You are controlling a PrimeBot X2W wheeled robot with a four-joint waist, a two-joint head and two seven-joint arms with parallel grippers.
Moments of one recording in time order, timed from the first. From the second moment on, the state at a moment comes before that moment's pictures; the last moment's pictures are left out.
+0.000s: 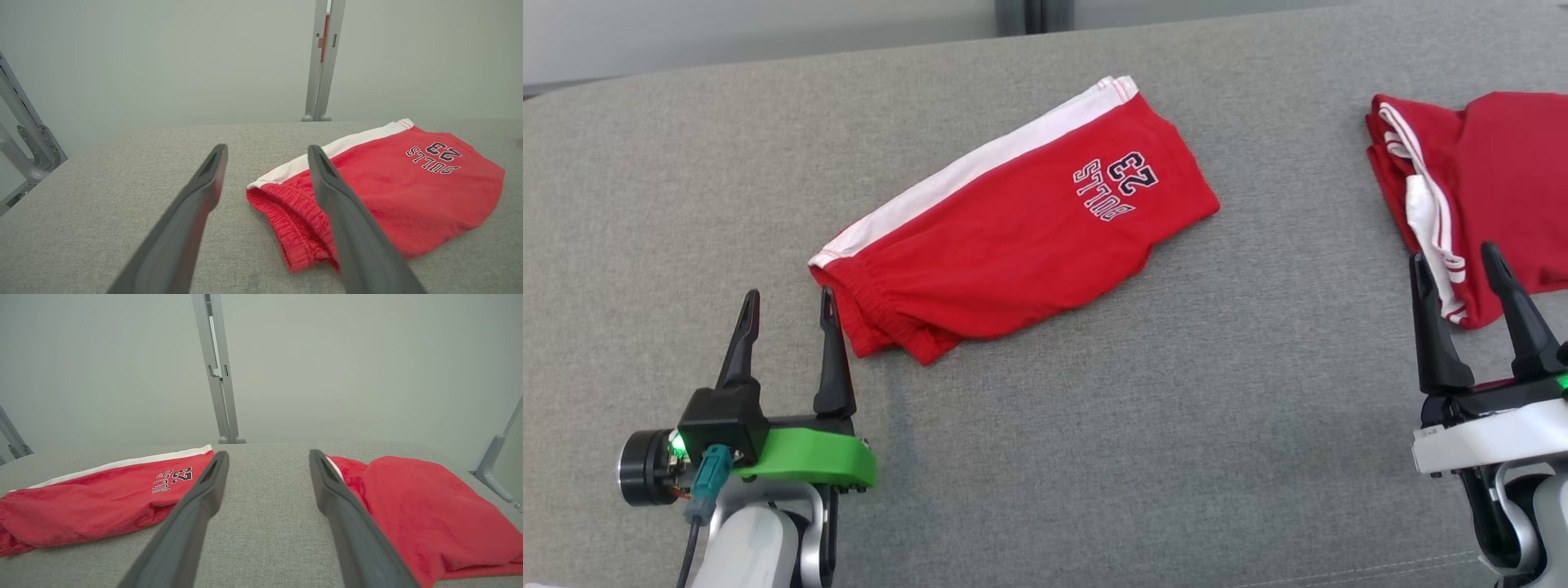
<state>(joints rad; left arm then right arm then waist) -0.19 0.17 -0.25 0.14 -0.28 0.18 -0.24 -0.07 -0.28 -0.02 -0.05 0.33 0.13 -0.21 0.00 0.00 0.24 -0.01</state>
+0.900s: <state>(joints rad) -0.22 0.17 -0.27 0.08 -0.28 0.21 -0.24 -0.09 -0.31 -0.04 -0.08 0.32 0.13 -0.15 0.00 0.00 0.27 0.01</state>
